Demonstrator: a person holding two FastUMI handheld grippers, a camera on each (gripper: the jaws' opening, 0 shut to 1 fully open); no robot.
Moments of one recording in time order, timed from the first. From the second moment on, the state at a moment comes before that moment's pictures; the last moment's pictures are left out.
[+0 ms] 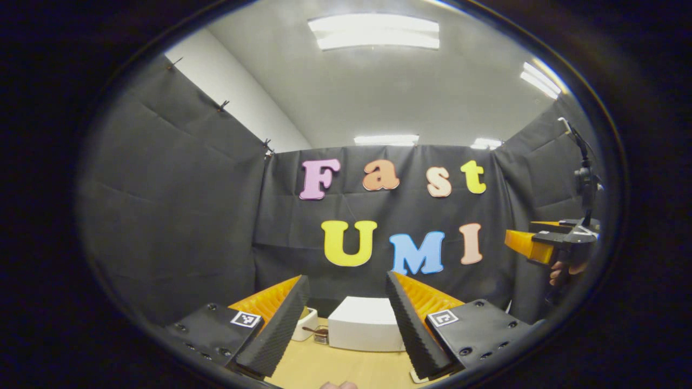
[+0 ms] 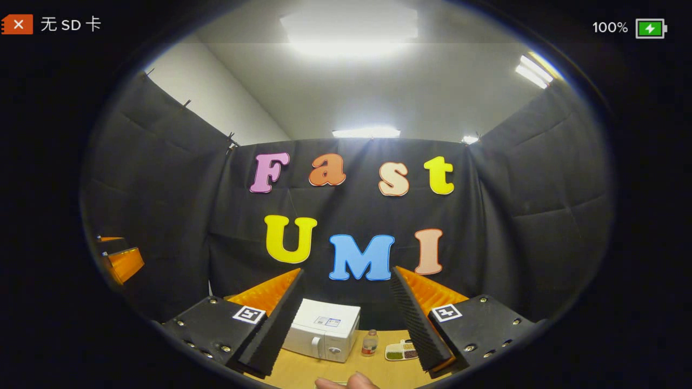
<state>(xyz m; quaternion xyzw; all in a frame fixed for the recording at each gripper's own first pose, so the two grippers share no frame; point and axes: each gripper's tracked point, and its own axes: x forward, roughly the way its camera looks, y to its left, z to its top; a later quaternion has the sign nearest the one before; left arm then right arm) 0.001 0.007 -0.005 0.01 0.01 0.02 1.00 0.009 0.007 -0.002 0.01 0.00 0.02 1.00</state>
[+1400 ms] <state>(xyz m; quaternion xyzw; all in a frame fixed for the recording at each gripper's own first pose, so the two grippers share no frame) 0.080 -0.126 -0.152 -0.01 0.09 -0.02 1.00 0.065 -0.101 -0.054 0.00 0.03 0.01 1.00</state>
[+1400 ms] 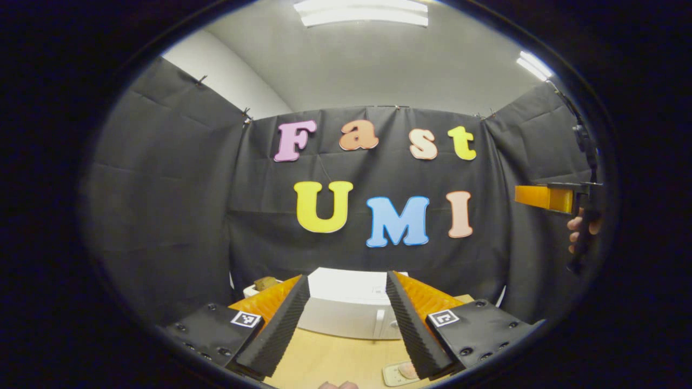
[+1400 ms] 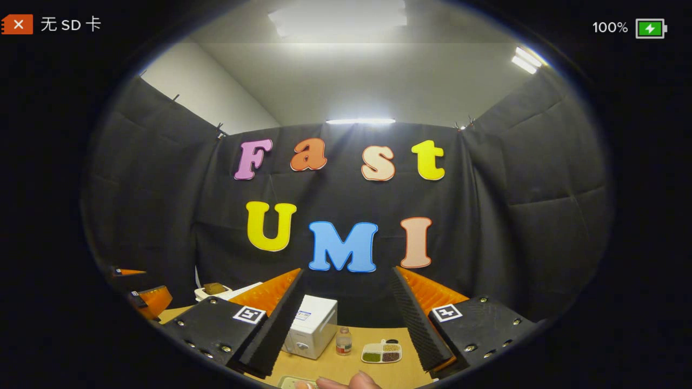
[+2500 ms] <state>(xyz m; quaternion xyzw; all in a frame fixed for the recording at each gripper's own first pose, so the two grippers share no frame) 0.236 -0.195 -0.502 -0.01 0.23 -0.17 0.96 0.093 -0.090 -0.123 -0.14 0.14 -0.14 0.97</state>
